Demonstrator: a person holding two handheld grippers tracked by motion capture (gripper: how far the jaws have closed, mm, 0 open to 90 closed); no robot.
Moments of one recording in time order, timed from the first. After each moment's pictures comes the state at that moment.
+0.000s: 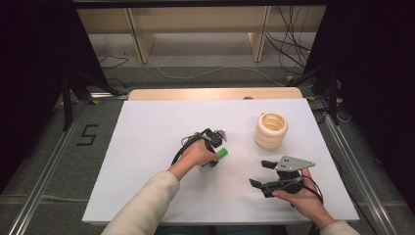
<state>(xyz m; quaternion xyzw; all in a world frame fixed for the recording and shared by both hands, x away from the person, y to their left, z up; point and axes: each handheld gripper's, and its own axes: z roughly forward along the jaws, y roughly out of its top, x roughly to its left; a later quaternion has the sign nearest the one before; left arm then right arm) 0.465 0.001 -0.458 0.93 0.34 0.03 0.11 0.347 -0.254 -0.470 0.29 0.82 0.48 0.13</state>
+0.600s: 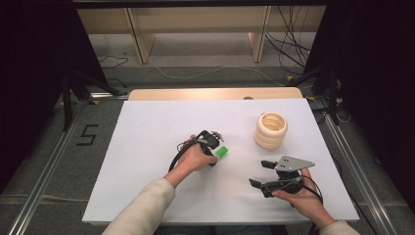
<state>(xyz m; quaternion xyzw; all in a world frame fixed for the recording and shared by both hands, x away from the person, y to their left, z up) 0.451 0.014 -0.456 0.92 0.35 0.05 0.18 0.347 -0.253 -0.471 0.29 0.82 0.48 0.13</state>
